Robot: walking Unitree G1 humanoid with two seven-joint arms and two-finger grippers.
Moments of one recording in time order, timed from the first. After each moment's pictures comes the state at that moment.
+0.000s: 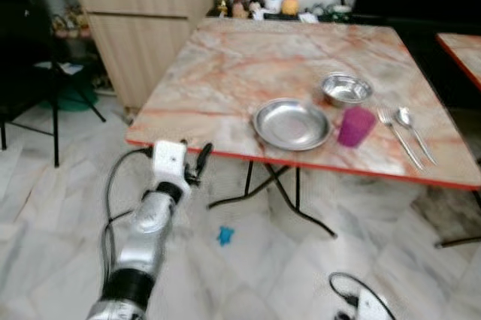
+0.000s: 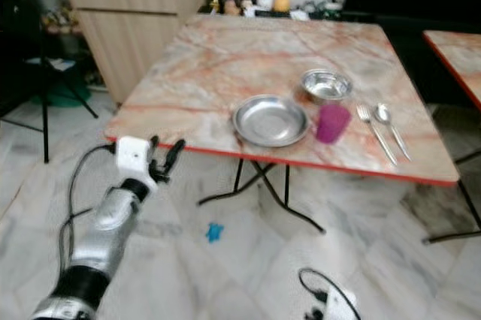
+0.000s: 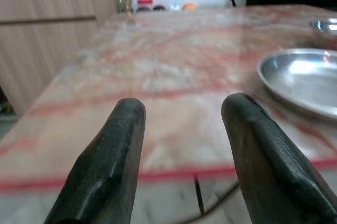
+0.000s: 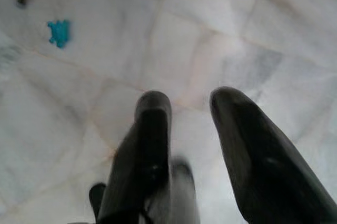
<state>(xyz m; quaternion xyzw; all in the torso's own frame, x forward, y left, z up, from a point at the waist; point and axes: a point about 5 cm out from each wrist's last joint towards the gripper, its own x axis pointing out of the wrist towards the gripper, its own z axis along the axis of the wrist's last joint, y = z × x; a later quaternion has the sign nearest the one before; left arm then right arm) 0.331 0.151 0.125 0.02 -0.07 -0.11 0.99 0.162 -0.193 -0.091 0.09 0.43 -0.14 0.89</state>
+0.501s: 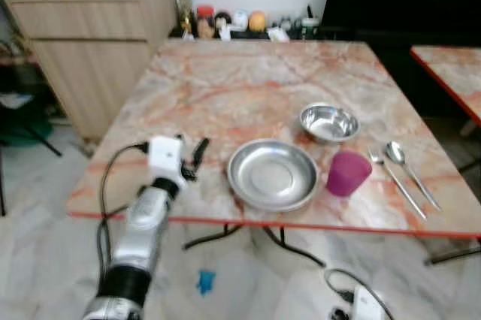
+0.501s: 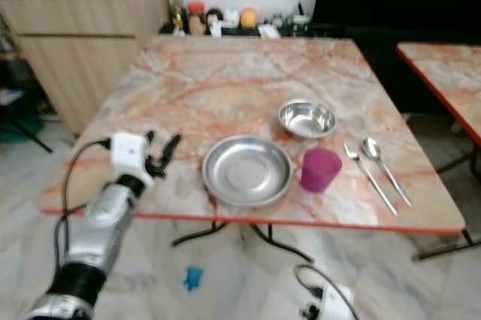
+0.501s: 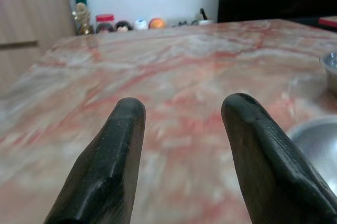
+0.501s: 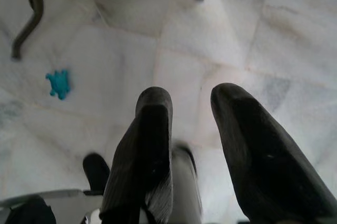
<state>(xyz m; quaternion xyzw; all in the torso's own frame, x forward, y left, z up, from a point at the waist) 0.335 0.146 0.133 0.02 -0.08 -0.11 0.99 0.157 -0.191 -0.093 0.10 0.44 -0.14 0.88</state>
